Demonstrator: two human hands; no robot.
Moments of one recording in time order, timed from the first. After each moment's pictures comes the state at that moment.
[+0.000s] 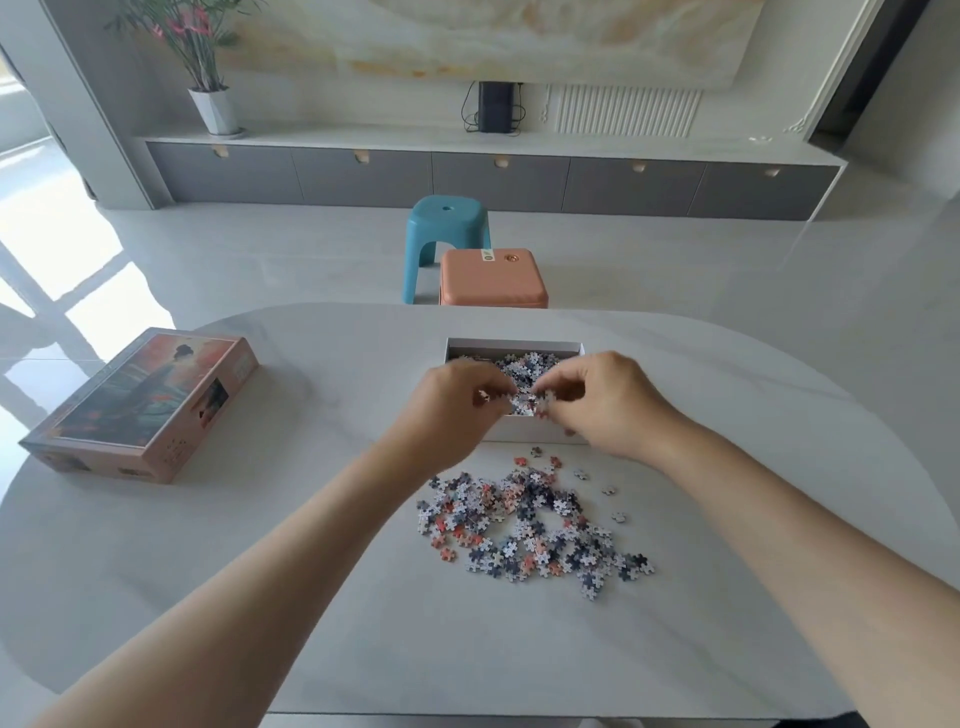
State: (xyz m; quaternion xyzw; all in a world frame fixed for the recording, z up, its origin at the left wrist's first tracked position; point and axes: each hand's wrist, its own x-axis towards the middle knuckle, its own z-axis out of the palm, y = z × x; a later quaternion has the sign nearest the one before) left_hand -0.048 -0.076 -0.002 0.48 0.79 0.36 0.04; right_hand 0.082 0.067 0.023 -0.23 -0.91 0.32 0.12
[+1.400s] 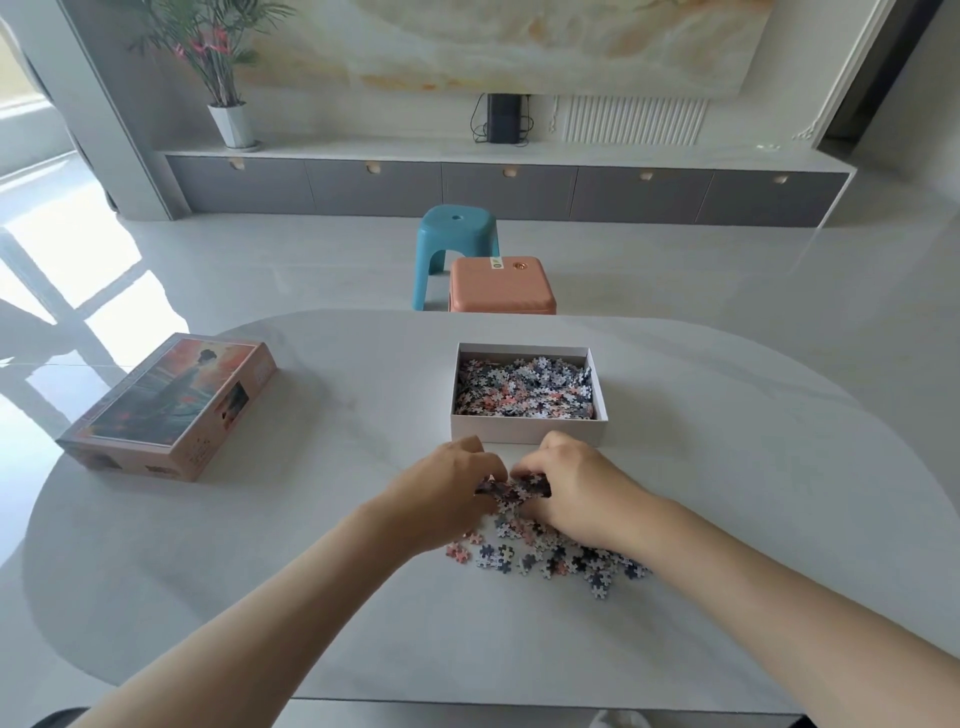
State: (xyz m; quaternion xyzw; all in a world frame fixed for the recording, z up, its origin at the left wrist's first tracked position) left_hand -0.025 -0.123 -0.034 0.56 0.79 0.19 0.13; right_hand 0.099 0.018 -0.020 -0.19 -0.95 0.23 -0.05
